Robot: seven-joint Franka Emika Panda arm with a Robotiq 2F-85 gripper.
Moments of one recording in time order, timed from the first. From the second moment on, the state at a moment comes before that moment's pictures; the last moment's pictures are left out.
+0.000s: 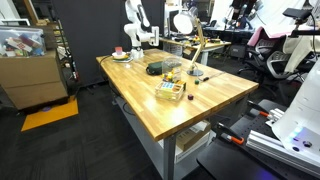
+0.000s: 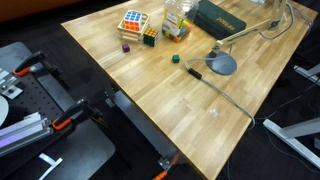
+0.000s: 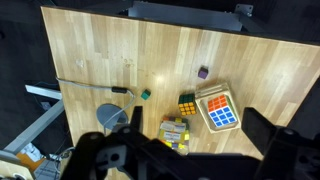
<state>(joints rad) -0.02 -1.05 0.06 -2.72 -0.15 1.91 -0.02</state>
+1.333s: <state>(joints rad) 0.18 -0.40 0.10 -2.48 -0.21 2.09 -0.25</state>
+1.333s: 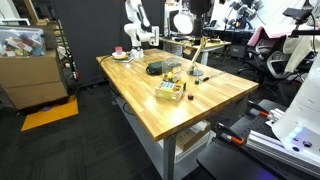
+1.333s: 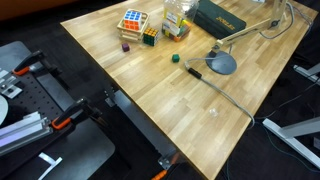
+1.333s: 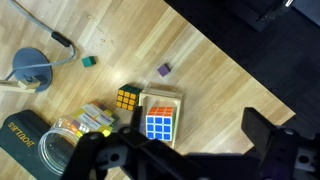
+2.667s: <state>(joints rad) 0.15 -0.11 0.06 -2.37 -0.11 2.32 -0.23</state>
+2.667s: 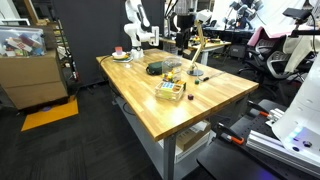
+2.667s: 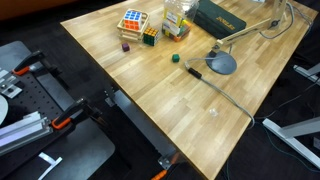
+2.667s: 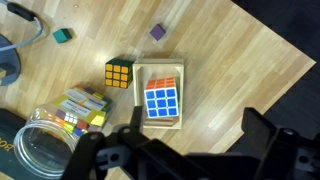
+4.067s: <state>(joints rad) 0.13 0.15 0.06 -2.22 -0.13 2.33 -0.28</state>
